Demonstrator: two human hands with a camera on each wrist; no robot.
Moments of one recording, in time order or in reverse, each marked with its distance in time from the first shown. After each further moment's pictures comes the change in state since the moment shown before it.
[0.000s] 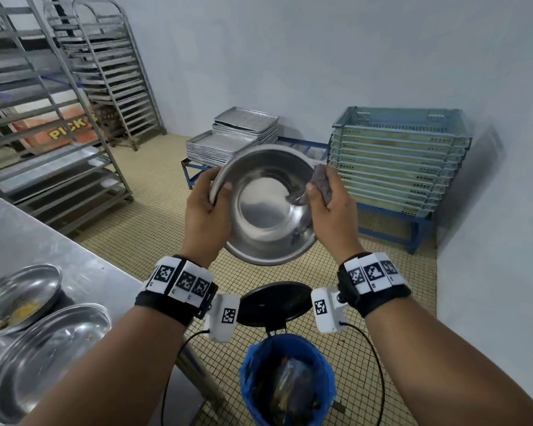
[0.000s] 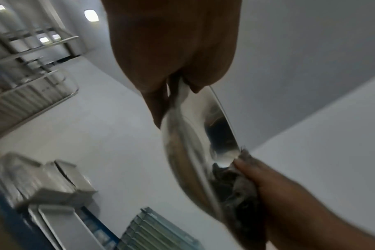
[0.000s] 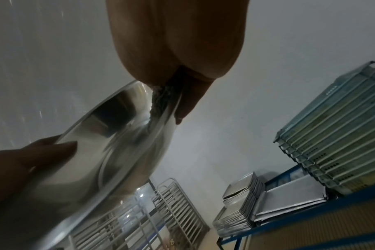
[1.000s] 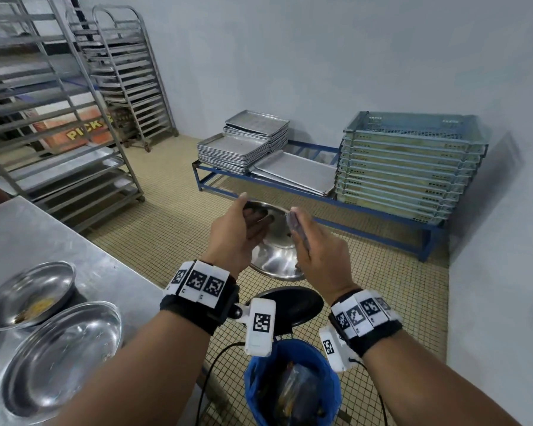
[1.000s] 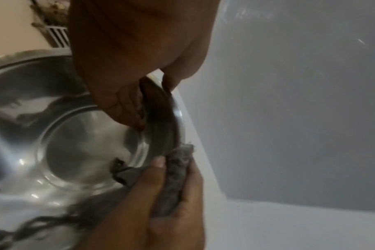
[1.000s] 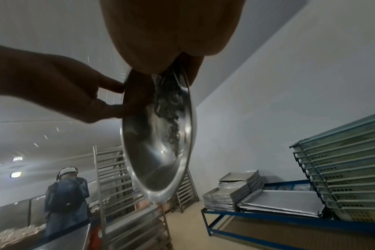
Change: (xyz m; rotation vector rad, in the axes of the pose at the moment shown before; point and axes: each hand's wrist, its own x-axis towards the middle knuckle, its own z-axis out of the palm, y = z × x) left_hand -0.004 0.007 0.027 -0.495 0.156 -0.892; right_hand -0.051 0.014 0.029 -0.342 -0.057 -0.430
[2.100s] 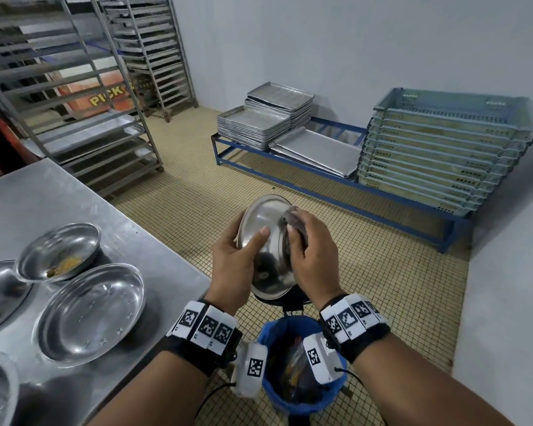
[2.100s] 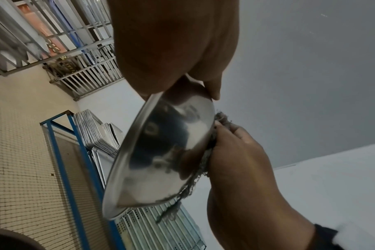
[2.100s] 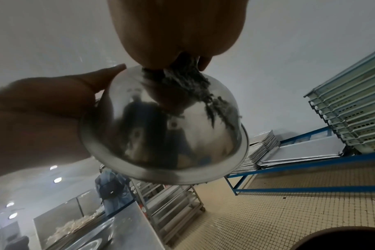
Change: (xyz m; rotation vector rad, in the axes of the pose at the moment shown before) left_hand -0.034 -0.057 -0.084 0.199 -0.073 0.336; right_hand -0.033 -0.044 0.043 0.249 -0.021 0.216
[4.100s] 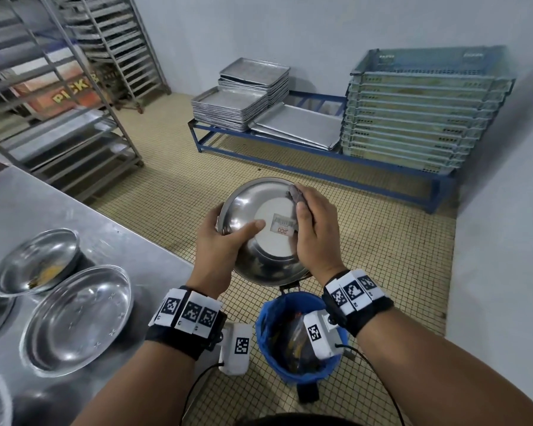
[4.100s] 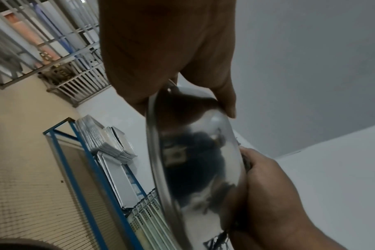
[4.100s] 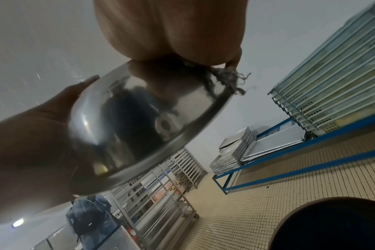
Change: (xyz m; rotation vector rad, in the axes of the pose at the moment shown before) left_hand 0.013 -0.010 -0.003 0.173 -0.043 -0.099; right_hand -0.010 0.029 -0.016 0.084 0.042 0.252
